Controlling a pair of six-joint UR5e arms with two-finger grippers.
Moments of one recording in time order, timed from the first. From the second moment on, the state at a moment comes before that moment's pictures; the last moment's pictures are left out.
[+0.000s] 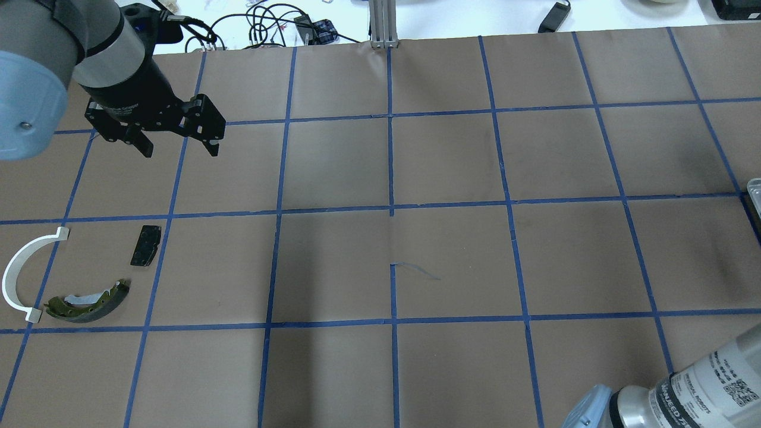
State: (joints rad) left arm -1.52 -1.56 -1.62 -1.50 1.62 0.05; right arm 0.71 -0.93 1.53 -2.16 -1.62 -1.02
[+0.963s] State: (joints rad) left arm -1.52 -1.56 -1.62 -1.50 1.62 0.05; right arm 0.82 -1.09 1.55 -2.07 -1.66 -0.88
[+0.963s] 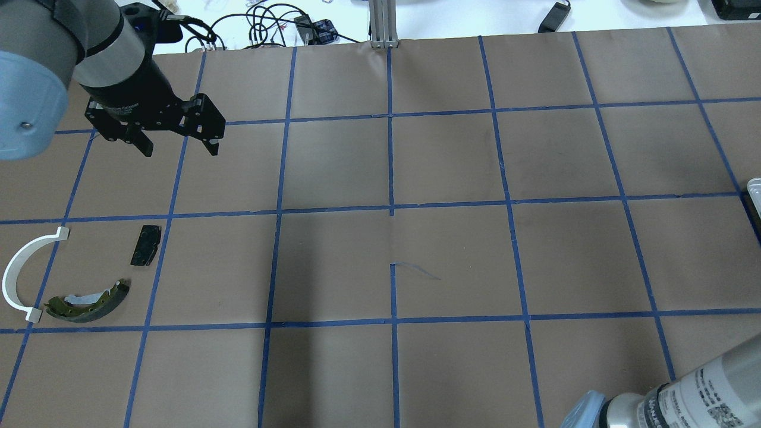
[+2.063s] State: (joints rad) left arm -1.52 -1.56 -1.63 -1.48 1.62 0.05; right arm 1.62 -1.25 1.59 -1.90 -1.60 0.02
